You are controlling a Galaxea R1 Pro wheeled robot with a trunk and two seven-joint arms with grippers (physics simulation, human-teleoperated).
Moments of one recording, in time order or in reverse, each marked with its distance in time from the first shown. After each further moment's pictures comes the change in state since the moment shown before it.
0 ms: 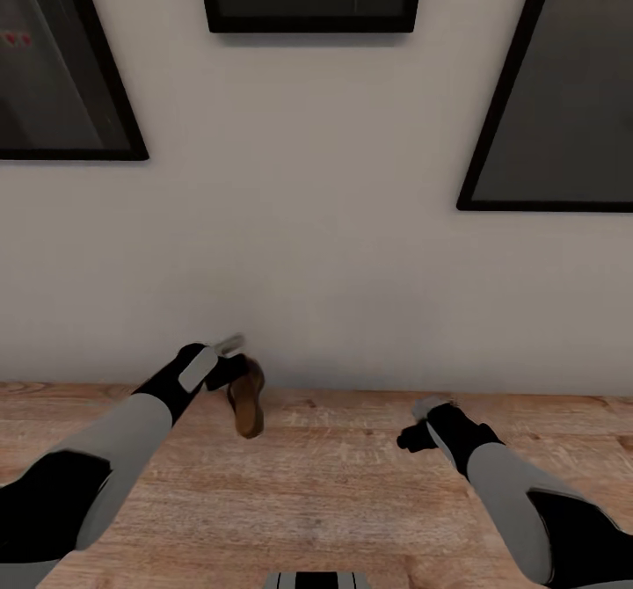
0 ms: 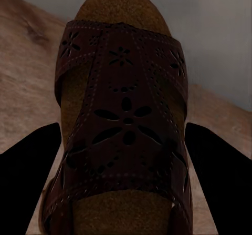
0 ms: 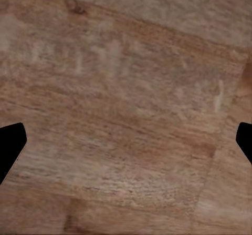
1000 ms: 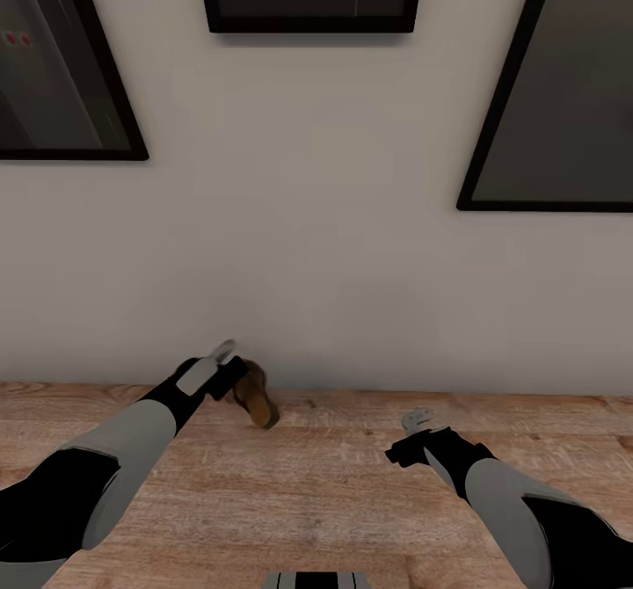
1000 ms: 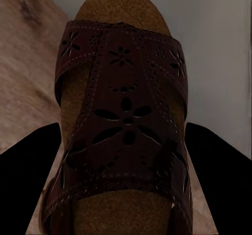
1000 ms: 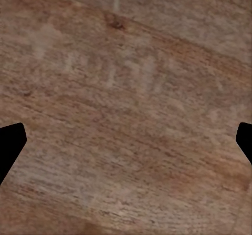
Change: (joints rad) left arm -0.001 -0.020 0.024 0.125 0.263 -0.249 0.003; right arm 0.020 0.008 0.008 0.134 0.002 -0.268 0.004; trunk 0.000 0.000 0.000
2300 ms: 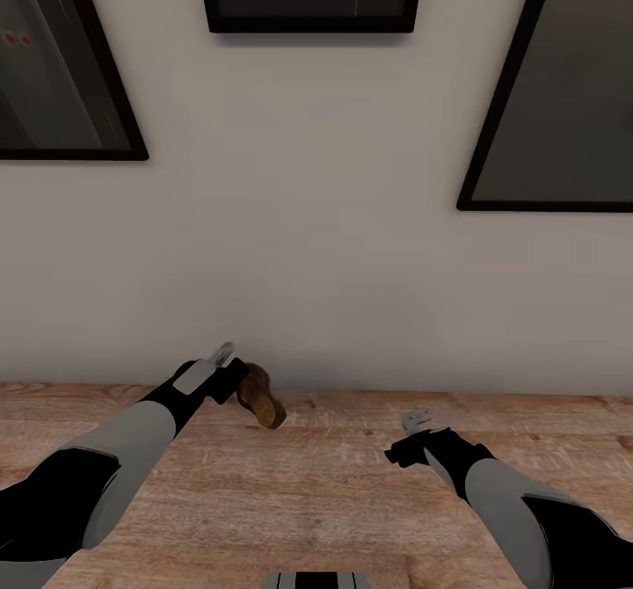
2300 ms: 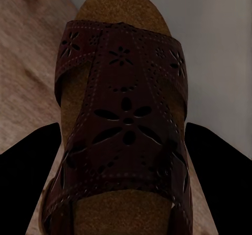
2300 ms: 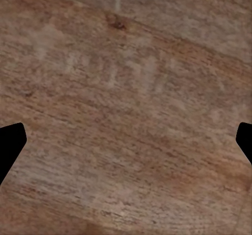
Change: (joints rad) left arm 0.000 0.000 0.010 0.021 0.103 0.001 0.001; right arm 0.000 0.001 -0.001 0.002 -0.003 -0.002 0.002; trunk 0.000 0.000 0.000
